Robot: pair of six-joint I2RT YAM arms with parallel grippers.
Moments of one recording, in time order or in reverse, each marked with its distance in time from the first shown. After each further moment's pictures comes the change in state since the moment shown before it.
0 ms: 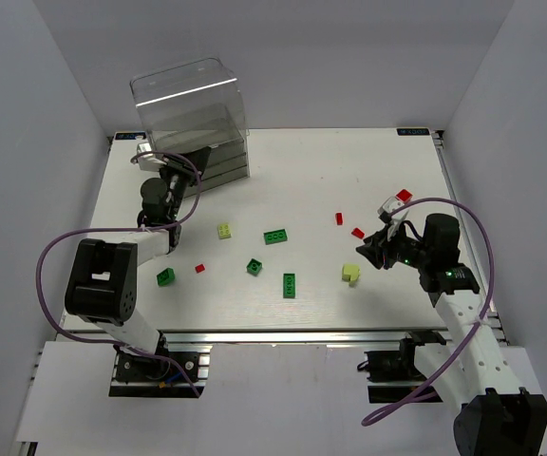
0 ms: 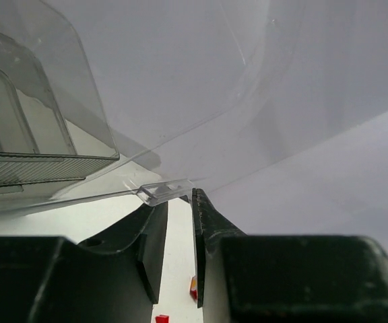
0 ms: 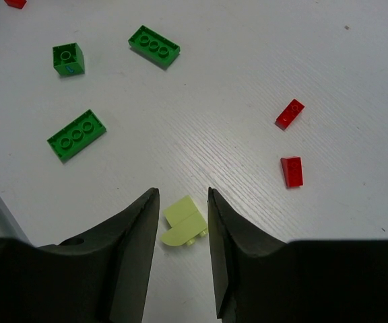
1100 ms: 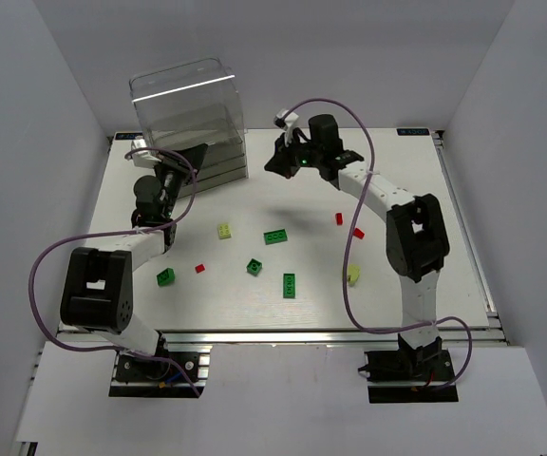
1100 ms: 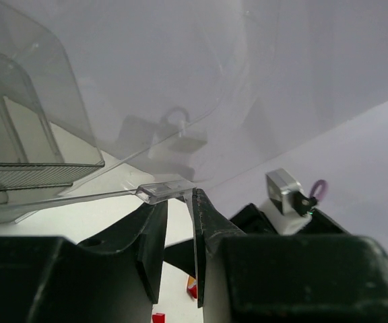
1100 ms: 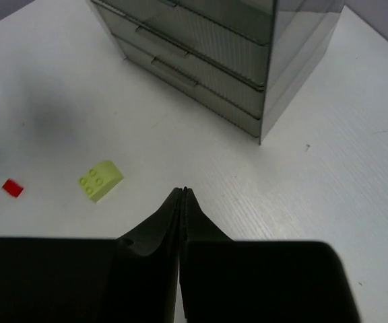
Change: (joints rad) left arm 0.026 -0.056 0.010 -0.052 0.043 0.016; right arm 0.422 1.261 1.136 0.230 0.084 0.259
